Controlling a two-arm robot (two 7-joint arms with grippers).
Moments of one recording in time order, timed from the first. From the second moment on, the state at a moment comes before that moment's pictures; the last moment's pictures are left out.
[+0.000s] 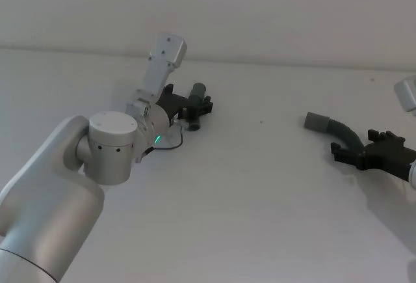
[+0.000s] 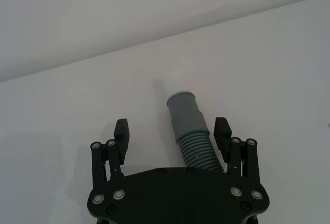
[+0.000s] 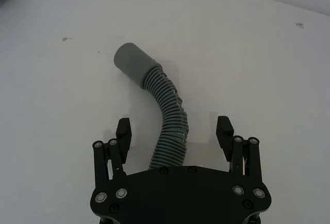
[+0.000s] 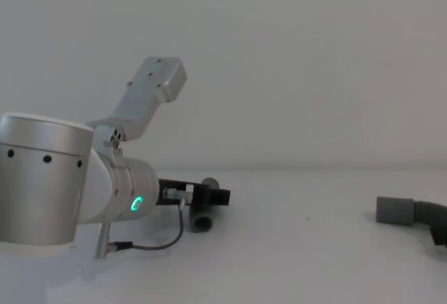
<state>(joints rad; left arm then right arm) -0.45 0.09 0.40 -1.31 -0.20 0.45 -0.05 0.17 0.53 -0.22 -1.65 0.33 0.61 0.32</state>
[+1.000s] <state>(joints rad) -0.45 0.09 0.40 -1.31 -0.20 0.45 -0.05 0.17 0.53 -0.22 -1.65 0.33 0.61 0.32</state>
